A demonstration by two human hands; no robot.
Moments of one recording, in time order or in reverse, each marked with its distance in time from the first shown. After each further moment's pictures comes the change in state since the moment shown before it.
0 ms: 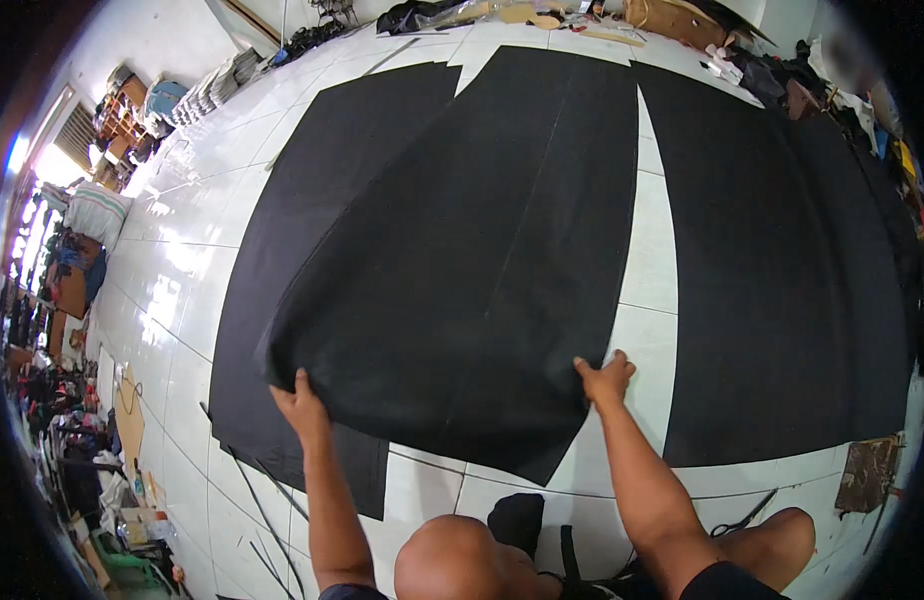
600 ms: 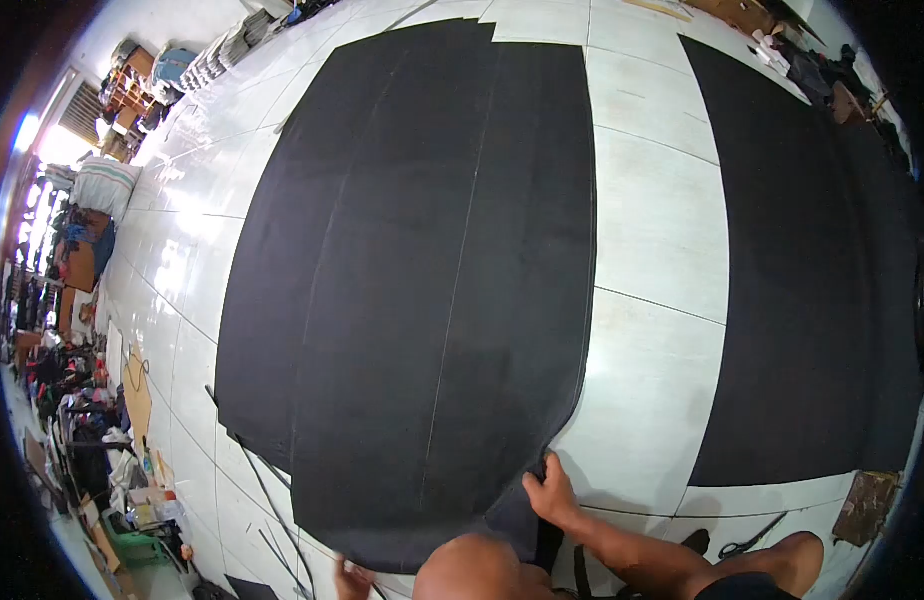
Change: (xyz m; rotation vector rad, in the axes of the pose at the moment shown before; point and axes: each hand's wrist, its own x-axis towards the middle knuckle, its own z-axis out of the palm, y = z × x) left_hand -0.265 -0.180 -0.388 -0.607 0.234 -1.370; right_hand -0.172 0.071 0.063 0.328 -0.604 -0.350
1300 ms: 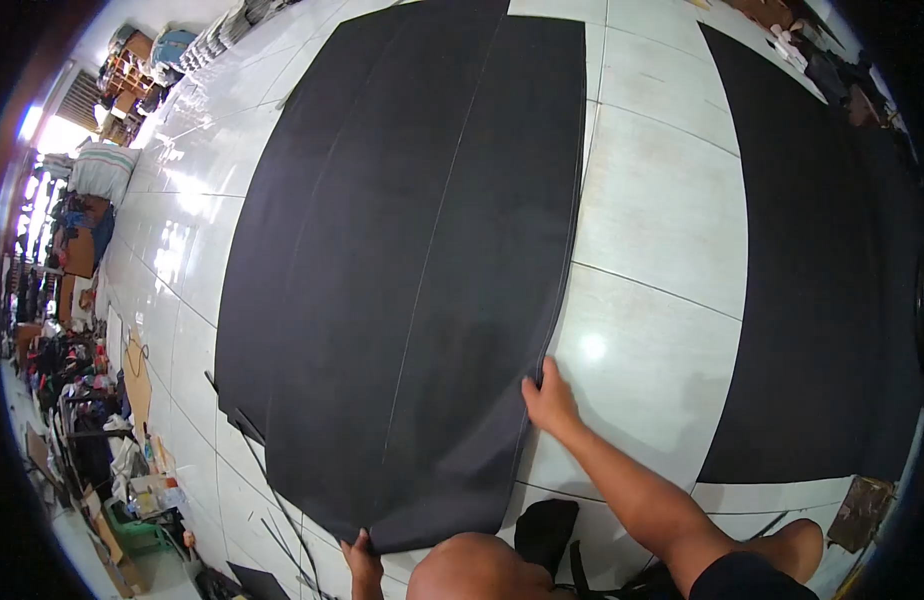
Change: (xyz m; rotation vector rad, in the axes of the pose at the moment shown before) left_hand -0.042 -0.040 0.141 0.390 0.158 0.433; right_hand 0.135 -0.062 0.018 -0.273 -0.036 -0.004
